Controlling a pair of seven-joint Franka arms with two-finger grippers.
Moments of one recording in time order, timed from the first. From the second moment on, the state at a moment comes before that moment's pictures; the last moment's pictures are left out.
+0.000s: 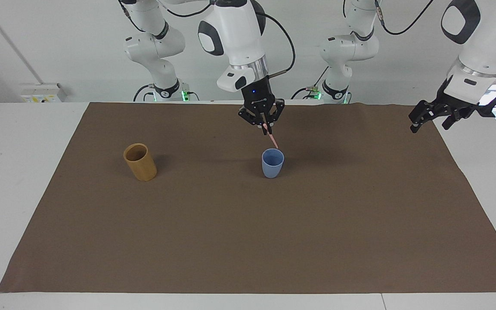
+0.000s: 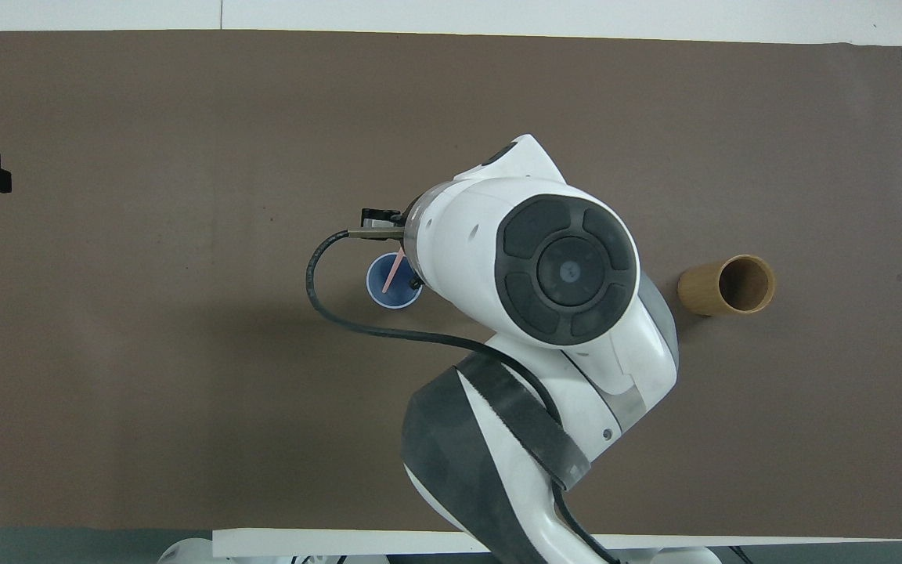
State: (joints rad) left arm 0.00 0.01 -0.05 -1.58 0.04 1.62 -0.03; right arm 0.33 0.14 0.33 -1.68 0.00 2.19 0.74
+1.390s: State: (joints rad) left arm 0.00 0.01 -0.05 -1.58 0.04 1.62 -0.03; right arm 0.14 0.06 0.31 -1.55 -0.03 1.79 0.49
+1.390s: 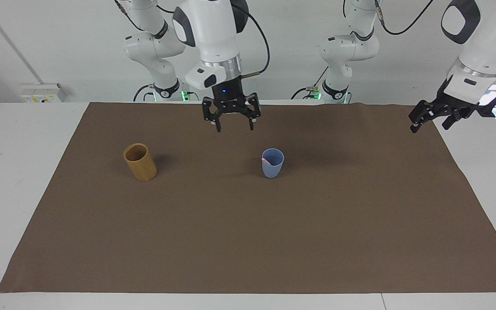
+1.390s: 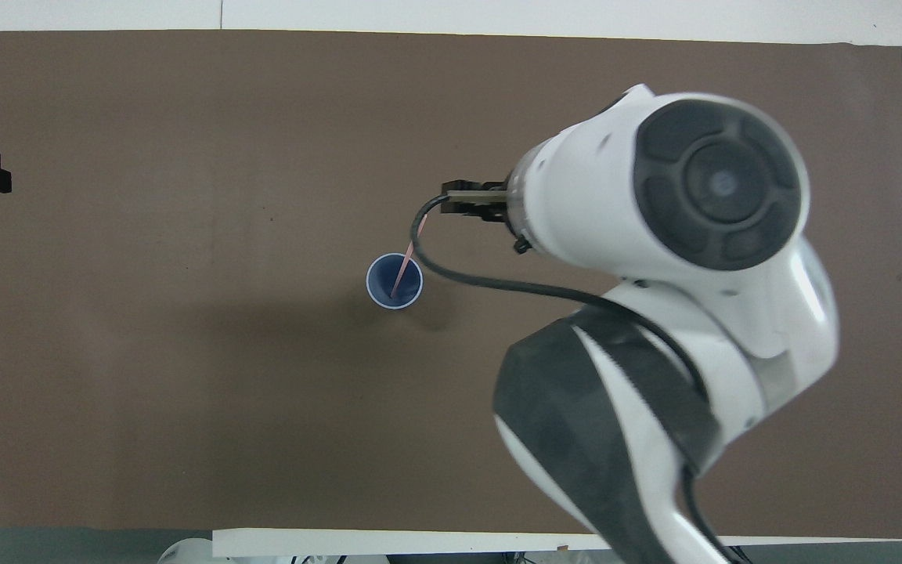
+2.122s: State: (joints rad) left arm 0.00 0.01 -0.05 -1.58 0.04 1.62 -0.03; right arm -0.22 -0.02 0.20 -1.37 -0.03 1.27 -0.10
